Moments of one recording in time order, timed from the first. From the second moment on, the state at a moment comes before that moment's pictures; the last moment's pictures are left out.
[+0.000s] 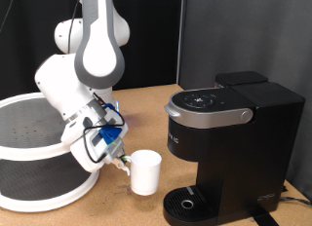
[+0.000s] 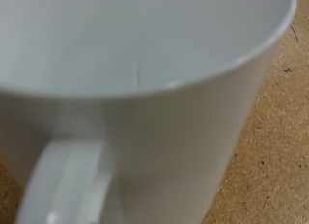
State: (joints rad) arm 0.27 0.05 -0.43 -2.65 1.50 2.51 -1.74
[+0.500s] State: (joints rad) arm 0.27 0.06 -0.40 -2.63 1.49 2.50 -1.73
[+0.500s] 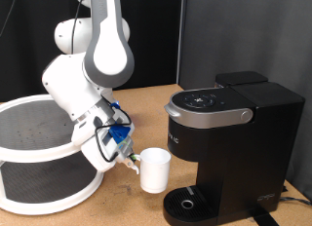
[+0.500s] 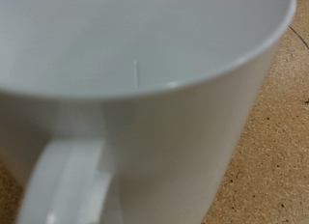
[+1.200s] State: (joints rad) arm 0.27 0.05 -0.37 -2.63 1.49 2.51 -1.72
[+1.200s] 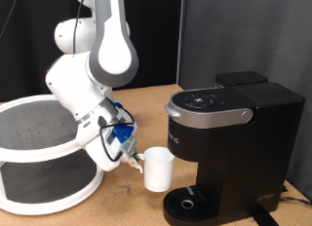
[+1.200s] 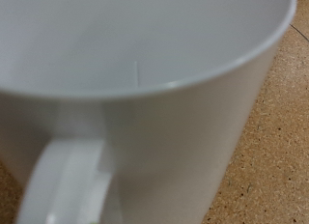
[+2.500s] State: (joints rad) arm 0.28 0.22 -0.22 -2.52 1.73 2.55 -1.80
